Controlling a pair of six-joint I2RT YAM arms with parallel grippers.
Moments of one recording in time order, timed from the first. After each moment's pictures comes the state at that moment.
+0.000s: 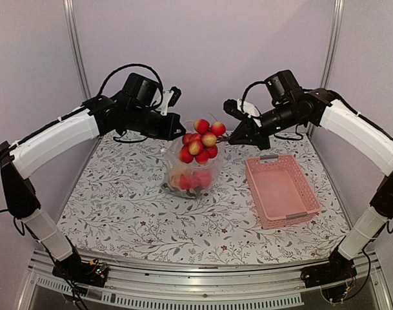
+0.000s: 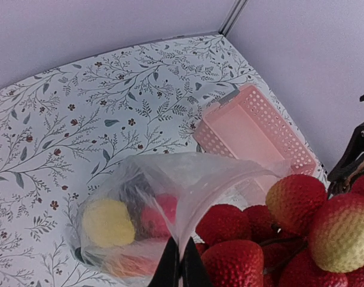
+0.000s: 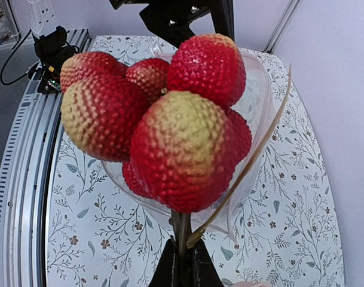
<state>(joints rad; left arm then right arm) -0.75 1.63 1.64 -0.63 0.09 -0.34 0.64 1.61 1.71 -0.84 -0.58 -0.70</state>
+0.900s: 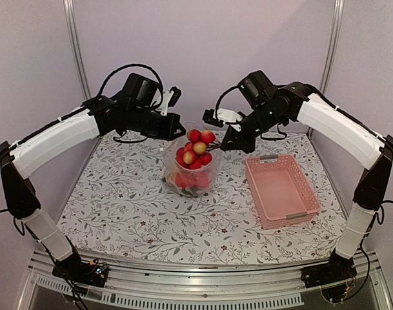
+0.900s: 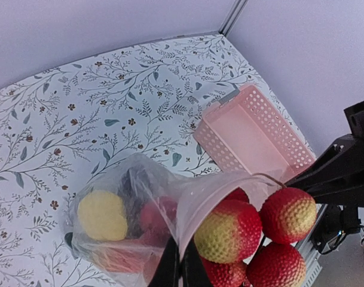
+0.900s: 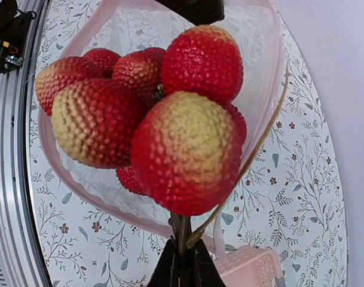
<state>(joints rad) -0.75 1.63 1.64 -0.63 0.09 -0.34 0.76 1.80 1.93 -1.04 -0.24 -0.59</state>
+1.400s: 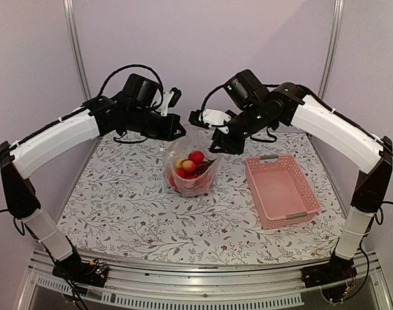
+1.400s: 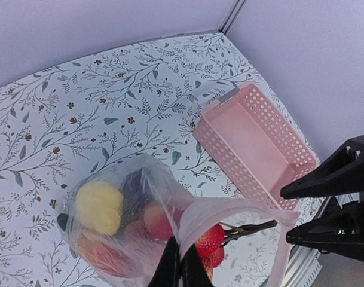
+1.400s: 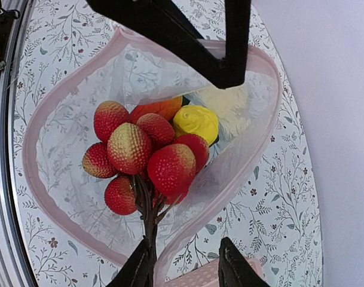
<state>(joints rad) -0.75 1.63 1.64 -0.63 0.09 -0.34 0.88 1.82 1.99 -1.01 -0.07 -0.55</state>
